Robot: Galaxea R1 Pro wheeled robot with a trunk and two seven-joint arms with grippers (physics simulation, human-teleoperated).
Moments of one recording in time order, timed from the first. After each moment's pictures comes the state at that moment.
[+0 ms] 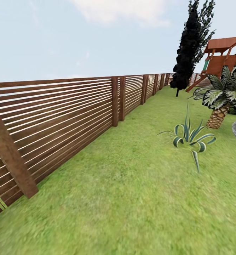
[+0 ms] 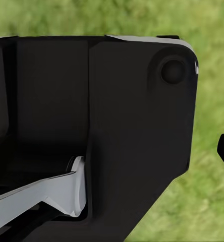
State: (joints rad) left arm 0.00 0.02 -0.01 -0.02 -0.01 -0.38 0.01; right arm 0.00 0.10 0.00 -0.15 0.01 -0.07 0.00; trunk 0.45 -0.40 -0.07
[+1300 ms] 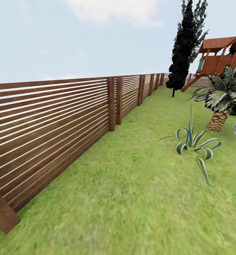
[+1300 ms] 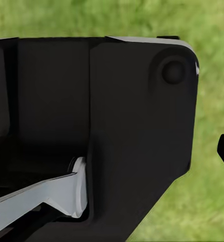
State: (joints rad) left arm 0.00 0.02 -0.01 -0.02 -0.01 -0.39 0.01; right arm 0.00 0.10 0.00 -0.15 0.00 -0.07 0.00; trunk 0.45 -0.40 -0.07
